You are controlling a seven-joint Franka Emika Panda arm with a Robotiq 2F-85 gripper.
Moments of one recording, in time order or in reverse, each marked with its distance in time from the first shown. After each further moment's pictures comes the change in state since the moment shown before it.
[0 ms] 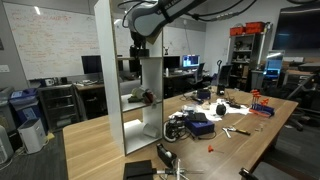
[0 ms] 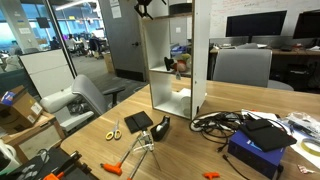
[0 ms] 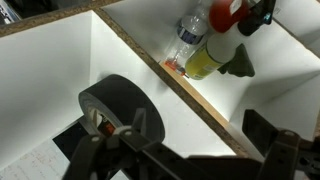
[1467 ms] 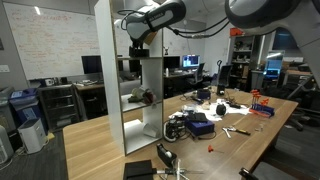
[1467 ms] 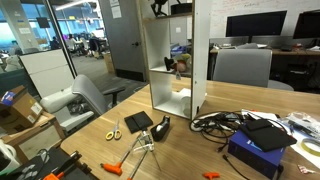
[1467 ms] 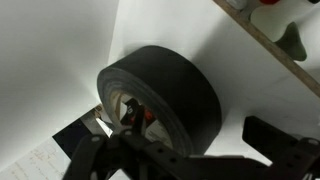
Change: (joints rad) arm 0.016 0.309 -0.089 0.439 0.126 -0.037 -0.202
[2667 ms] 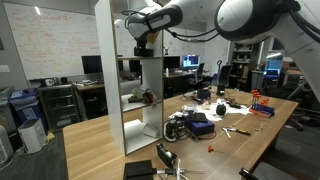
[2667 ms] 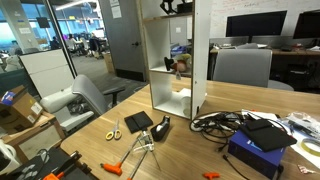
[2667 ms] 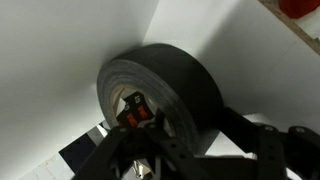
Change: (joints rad) arm -0.019 0.089 -0.021 0.159 0.035 -0.075 -0.101
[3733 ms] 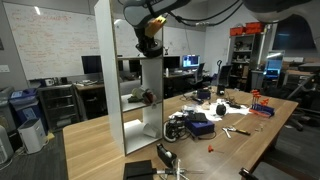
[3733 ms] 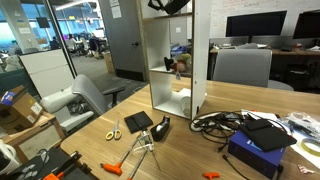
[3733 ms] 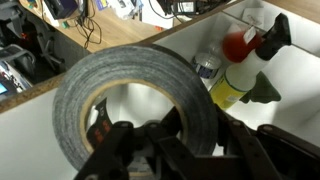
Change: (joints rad) arm 0.084 -0.211 -0.008 -0.235 -0.046 -0.255 0.288
